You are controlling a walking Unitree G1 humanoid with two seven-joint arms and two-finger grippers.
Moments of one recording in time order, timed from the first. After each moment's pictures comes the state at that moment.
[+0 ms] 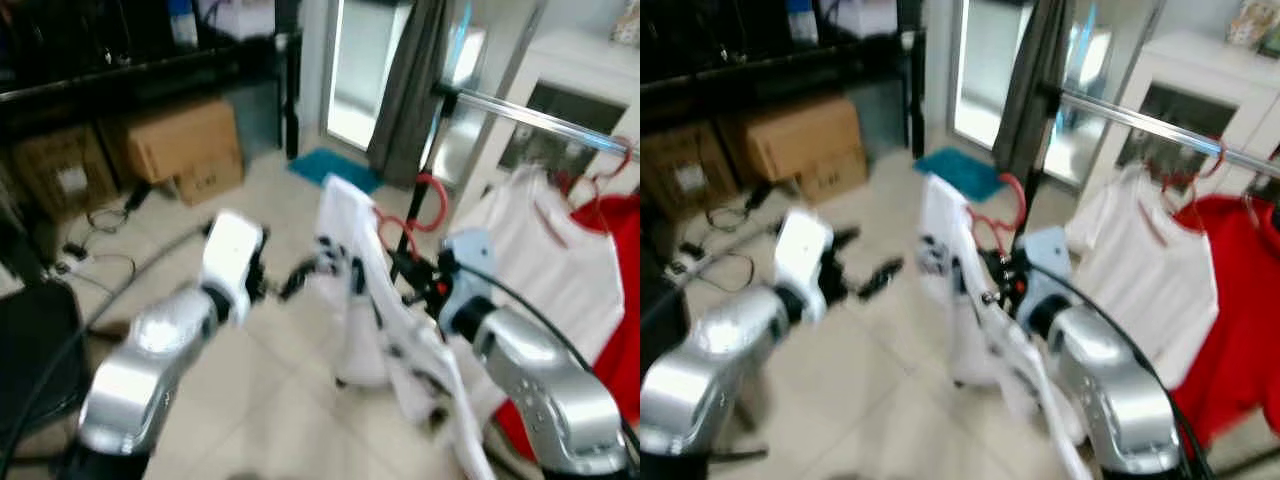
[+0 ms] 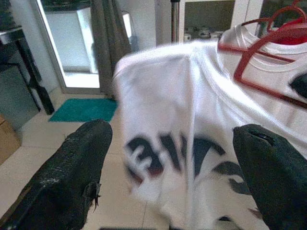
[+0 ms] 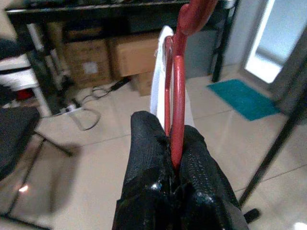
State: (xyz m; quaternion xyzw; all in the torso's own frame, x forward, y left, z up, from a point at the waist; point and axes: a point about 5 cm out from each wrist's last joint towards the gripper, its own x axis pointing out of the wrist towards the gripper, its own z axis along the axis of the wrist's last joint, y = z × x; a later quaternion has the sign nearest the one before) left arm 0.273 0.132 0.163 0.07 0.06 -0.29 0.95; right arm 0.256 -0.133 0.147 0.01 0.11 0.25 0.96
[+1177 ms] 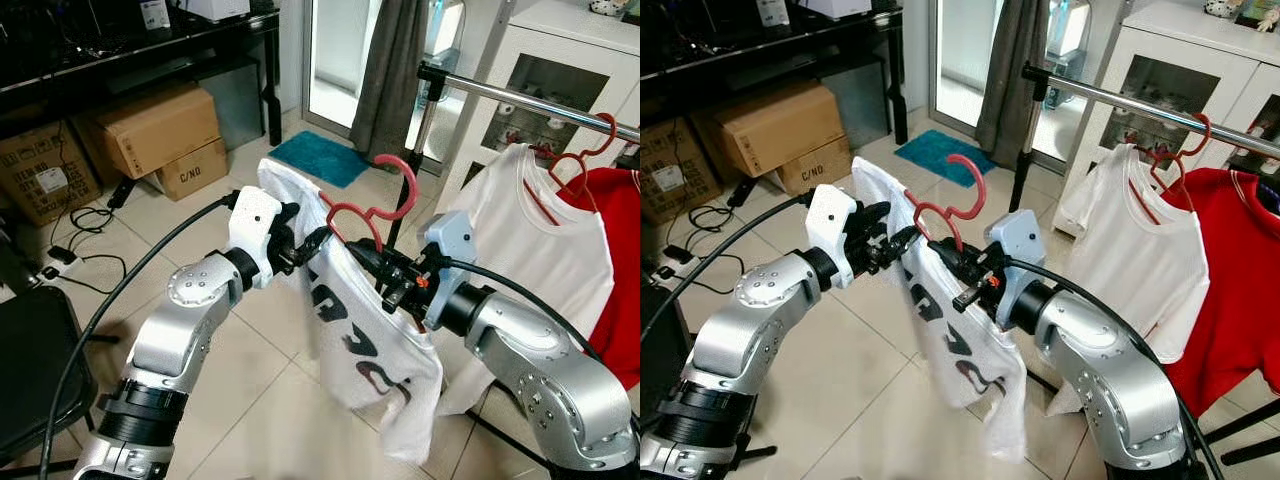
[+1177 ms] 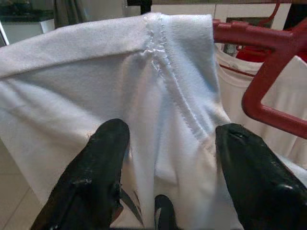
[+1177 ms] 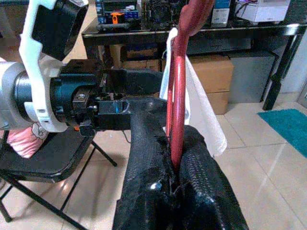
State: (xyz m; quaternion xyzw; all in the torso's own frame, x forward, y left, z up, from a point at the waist) left arm 0.309 0.114 0.164 0.04 0.02 -0.33 0.94; right arm 0.249 -0.110 0.181 0.01 0.05 0.38 0.92
